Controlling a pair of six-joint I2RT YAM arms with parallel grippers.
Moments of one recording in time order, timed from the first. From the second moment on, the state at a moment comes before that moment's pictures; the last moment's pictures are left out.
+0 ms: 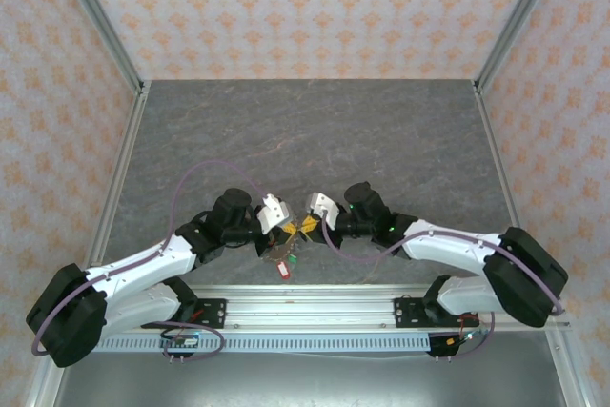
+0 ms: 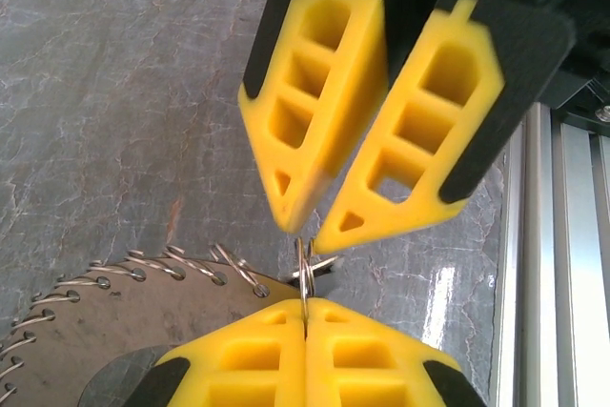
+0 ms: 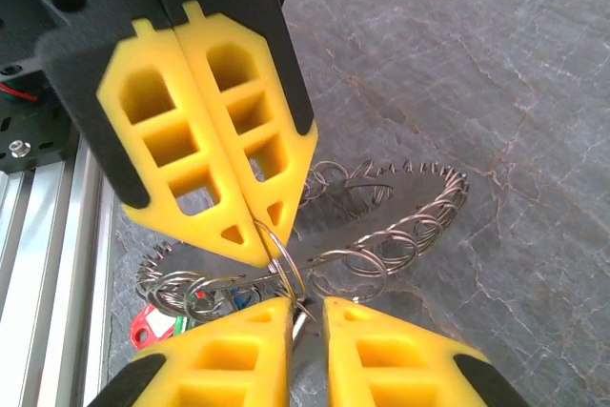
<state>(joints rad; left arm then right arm) -0.66 1.04 0.42 0.01 0.48 0.18 0.84 1.28 0.52 0.20 -0.47 -0.19</state>
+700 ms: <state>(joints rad) -0.66 1.08 0.44 -0.02 0.46 0.19 0.83 1.35 0.56 0.19 -0.53 -0.17</state>
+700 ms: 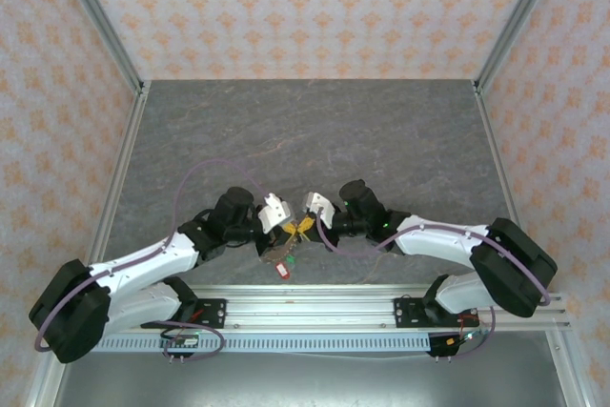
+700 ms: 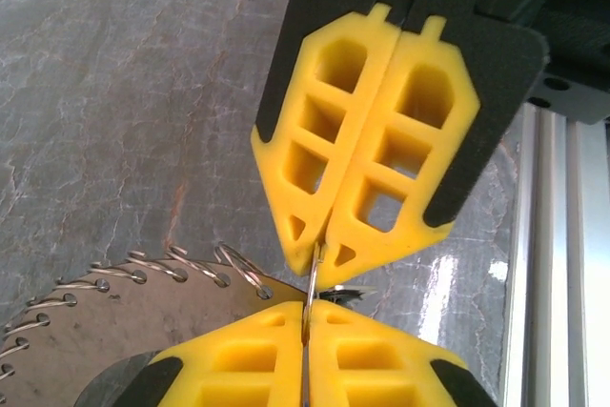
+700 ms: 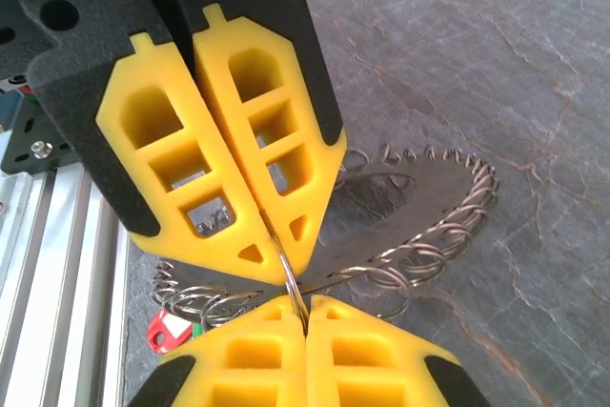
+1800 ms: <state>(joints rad) -0.67 1.04 0.46 -0.01 0.47 0.19 0.91 1.33 0.59 0.12 -0.37 -0.18</state>
